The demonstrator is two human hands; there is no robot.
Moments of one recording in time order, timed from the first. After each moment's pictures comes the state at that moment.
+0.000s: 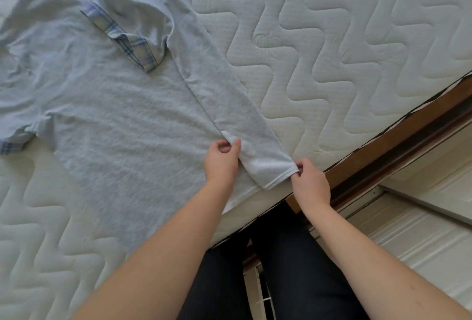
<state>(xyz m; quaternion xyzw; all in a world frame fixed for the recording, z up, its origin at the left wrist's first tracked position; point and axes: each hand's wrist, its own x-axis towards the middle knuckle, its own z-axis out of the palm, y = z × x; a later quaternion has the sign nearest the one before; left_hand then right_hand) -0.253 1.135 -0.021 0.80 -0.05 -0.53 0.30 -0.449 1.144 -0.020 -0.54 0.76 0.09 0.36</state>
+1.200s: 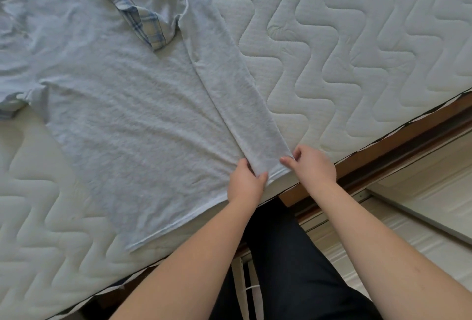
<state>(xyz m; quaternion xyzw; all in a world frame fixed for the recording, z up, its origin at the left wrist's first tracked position) -0.311 1.187 -0.024 0.79 -0.19 -0.57 0.12 -0.447 1.099 -0.007 -0.62 0.68 0.22 0.32</state>
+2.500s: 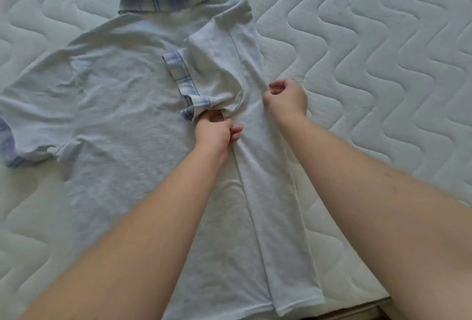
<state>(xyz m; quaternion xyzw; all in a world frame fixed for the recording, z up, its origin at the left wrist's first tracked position) -0.082 0.945 -0.038 0.70 0.13 -0.47 0.52 -0.171 0.823 -0.047 -0.61 0.66 -0.09 0.43</state>
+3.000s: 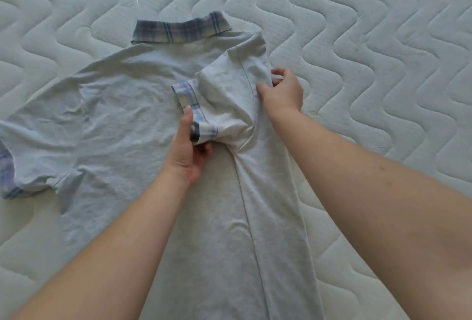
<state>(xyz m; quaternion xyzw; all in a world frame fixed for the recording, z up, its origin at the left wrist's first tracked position) -0.005 0.951 -0.040 0.58 0.10 -0.49 0.64 -0.097 0.770 -0.047 -0.62 0.63 -0.14 0.45</state>
